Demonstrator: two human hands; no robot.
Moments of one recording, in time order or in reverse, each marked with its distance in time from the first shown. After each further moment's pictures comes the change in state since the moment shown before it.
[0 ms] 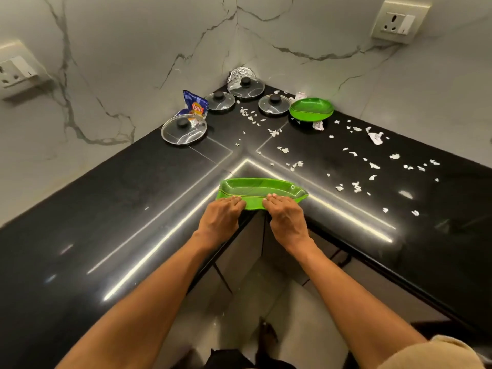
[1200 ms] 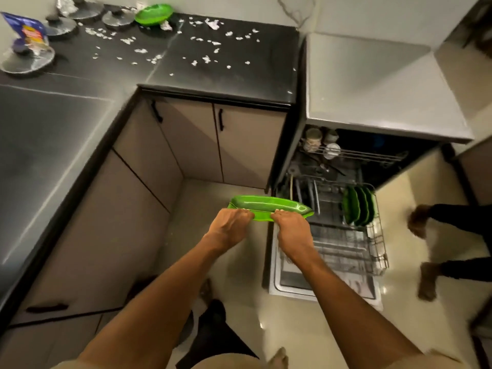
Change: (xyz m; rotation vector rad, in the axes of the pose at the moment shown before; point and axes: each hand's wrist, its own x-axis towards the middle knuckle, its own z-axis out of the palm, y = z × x) left_hand -0.355 0.380 -0.019 -0.252 -0.425 0.499; right_hand -0.586 -0.130 -0.170 -0.012 -0.229 0.748
